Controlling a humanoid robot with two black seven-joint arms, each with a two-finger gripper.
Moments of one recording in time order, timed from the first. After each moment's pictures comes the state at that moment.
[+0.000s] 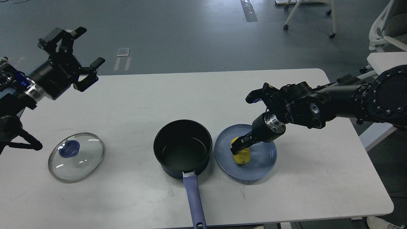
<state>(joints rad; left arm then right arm) -0.78 0.76 -0.47 -1.01 0.17 -0.49 -0.49 1.49 -0.09 -0.98 0.85 -0.69 0.49 0.49</state>
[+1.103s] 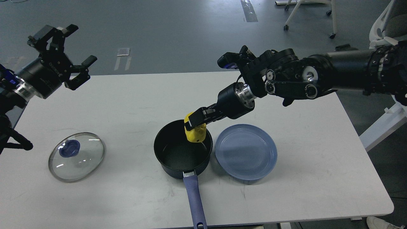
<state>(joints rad) -0.78 0.81 -0.47 -1.03 0.17 -0.49 -0.49 1.70 -0.08 -0.76 1.01 -0.55 0.49 0.49</state>
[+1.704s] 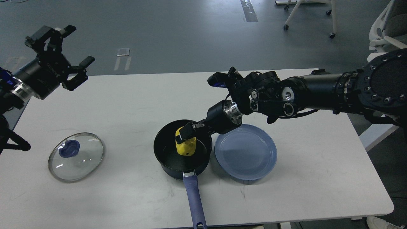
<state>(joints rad) -0.78 0.82 -0.46 -1.03 0.17 -0.49 -0.49 1.58 0.00 -0.76 0.90 -0.49 0.49 0.49</state>
